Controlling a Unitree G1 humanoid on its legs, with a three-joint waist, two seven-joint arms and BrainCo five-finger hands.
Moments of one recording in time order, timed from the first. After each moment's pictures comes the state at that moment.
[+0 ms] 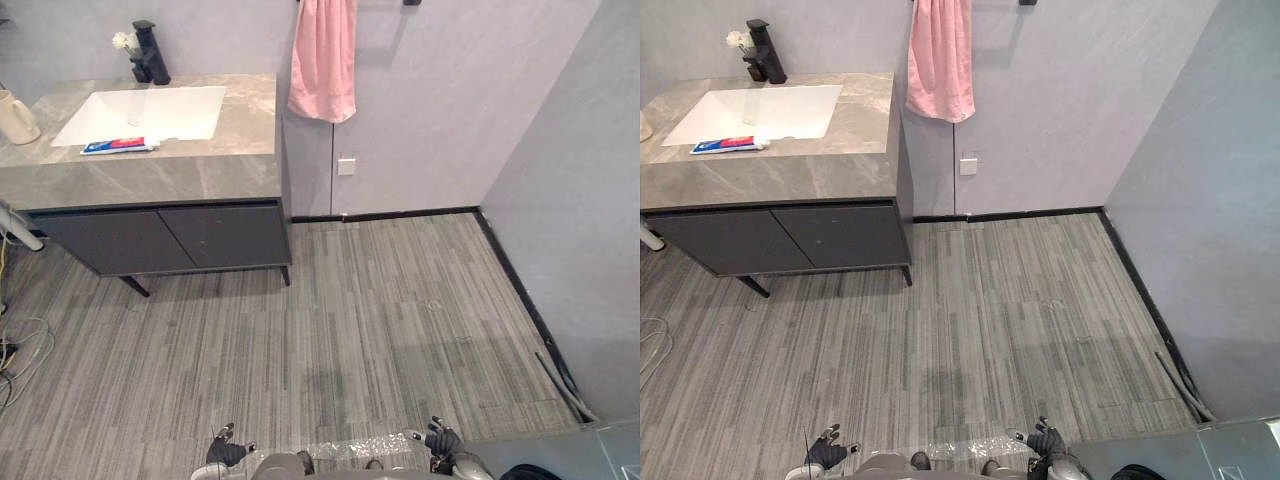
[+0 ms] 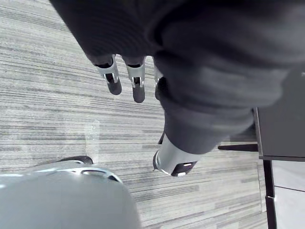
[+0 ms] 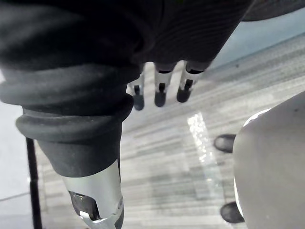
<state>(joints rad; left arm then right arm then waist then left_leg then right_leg) 0.12 0.13 0.04 1.04 -0.12 -0.14 0.07 0.07 -0.05 -0.07 1.03 0.13 -0.07 -0.04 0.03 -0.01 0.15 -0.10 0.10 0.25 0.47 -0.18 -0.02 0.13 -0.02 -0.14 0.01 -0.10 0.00</state>
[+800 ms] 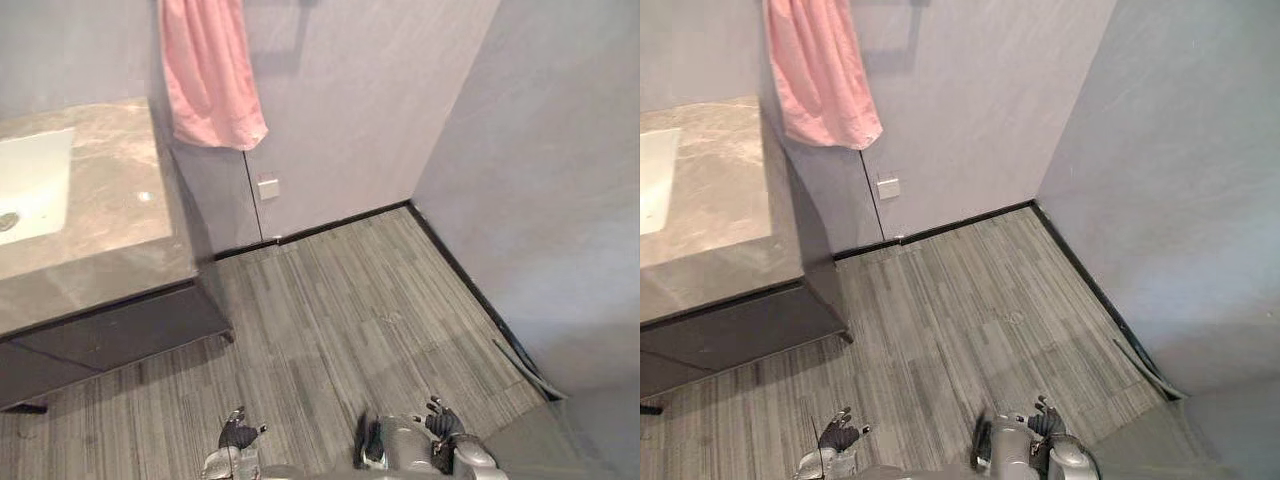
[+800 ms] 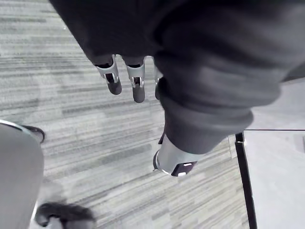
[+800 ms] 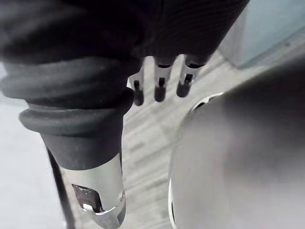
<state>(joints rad) 0.09 0.07 0.03 1.01 -0.16 -0.14 0.09 0.02 -0.09 -0.04 0.99 0.12 -0.06 -0.02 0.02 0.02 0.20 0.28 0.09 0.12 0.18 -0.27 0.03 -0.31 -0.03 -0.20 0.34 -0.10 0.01</state>
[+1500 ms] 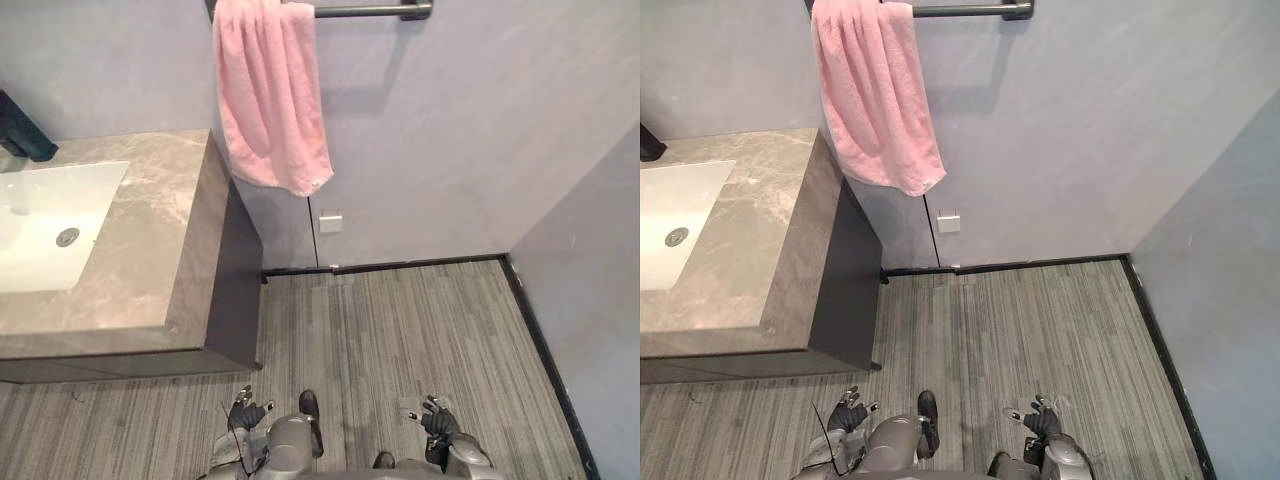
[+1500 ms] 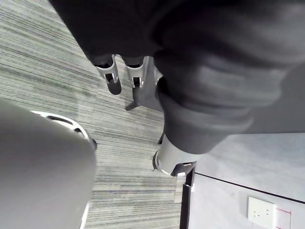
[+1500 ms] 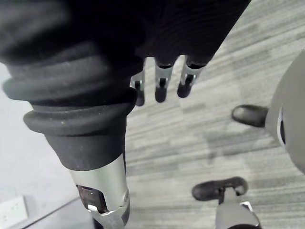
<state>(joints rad) 0.06 0.05 0.08 0.95 -0.18 -0.16 0.08 0.01 -0.03 -0.06 1.00 0.15 -0.06 -0.02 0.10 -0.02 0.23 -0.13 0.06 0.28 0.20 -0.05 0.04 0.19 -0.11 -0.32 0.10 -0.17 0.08</state>
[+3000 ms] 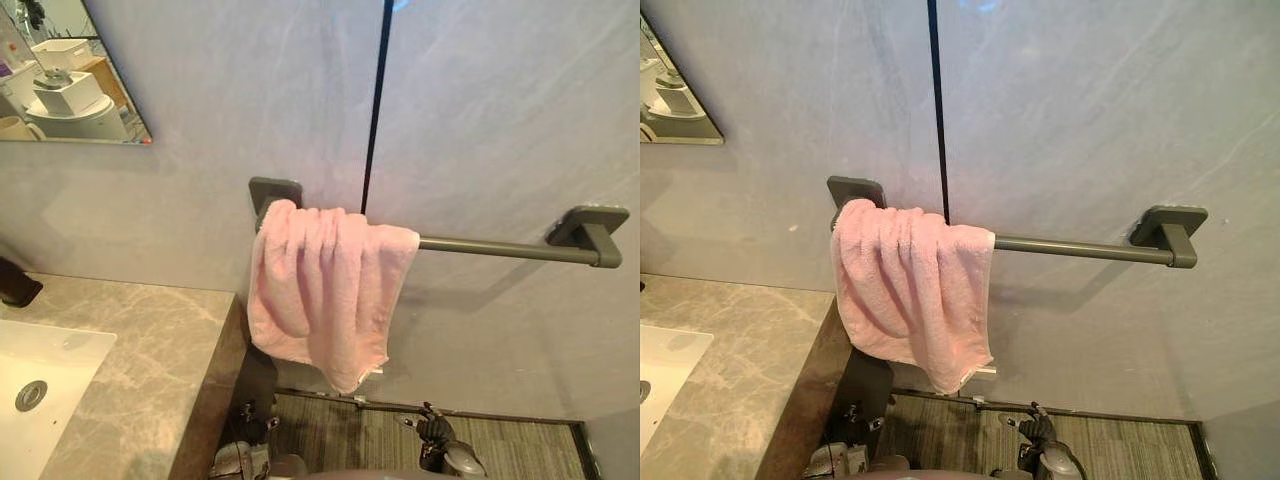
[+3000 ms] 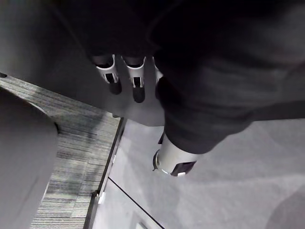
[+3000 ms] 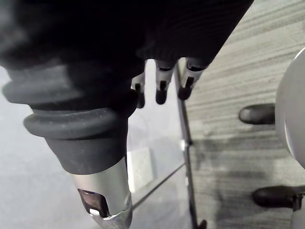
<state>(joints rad) 0.09 0.05 0.00 0.98 -0.19 -0.15 0.09 0.05 -0.02 -0.10 0.99 0.14 -0.07 -0.03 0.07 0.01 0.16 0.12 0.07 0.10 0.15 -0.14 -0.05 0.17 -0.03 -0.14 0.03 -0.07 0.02</state>
